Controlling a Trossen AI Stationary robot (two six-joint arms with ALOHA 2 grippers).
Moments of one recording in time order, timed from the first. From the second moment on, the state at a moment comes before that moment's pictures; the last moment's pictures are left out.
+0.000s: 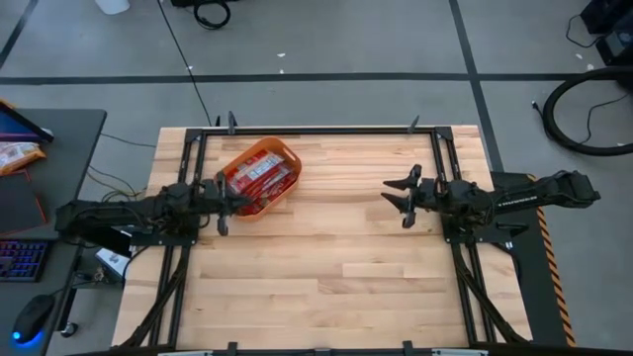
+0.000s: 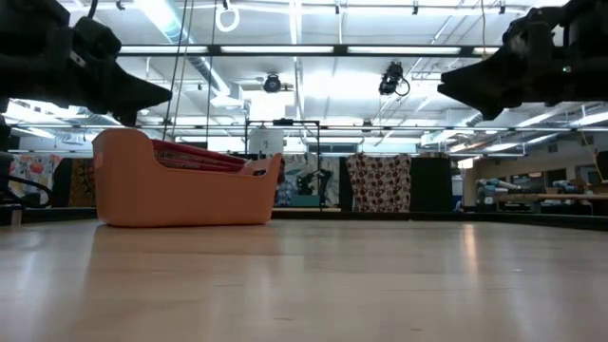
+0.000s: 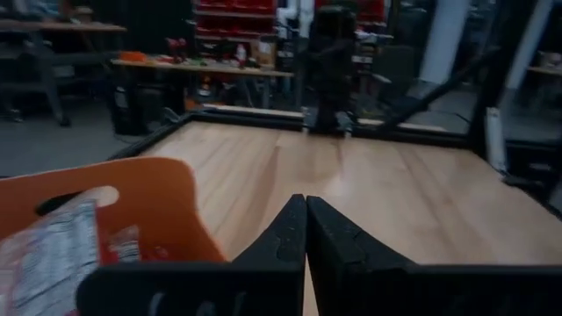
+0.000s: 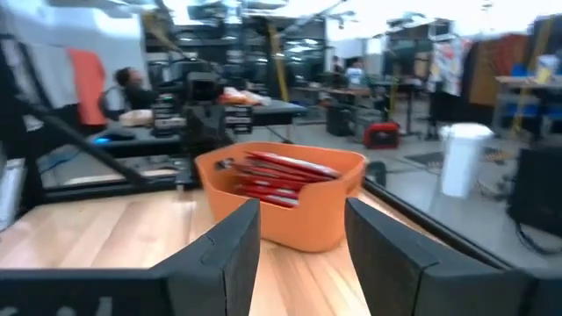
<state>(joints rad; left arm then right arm) 0.11 0.24 0.02 0.20 -0.05 -0.07 -0.02 0.61 0.01 0.72 0.23 -0.01</state>
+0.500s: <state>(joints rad) 0.11 0.24 0.01 0.21 -0.15 -0.09 -0.02 0.64 0.01 0.78 0.42 0.02</state>
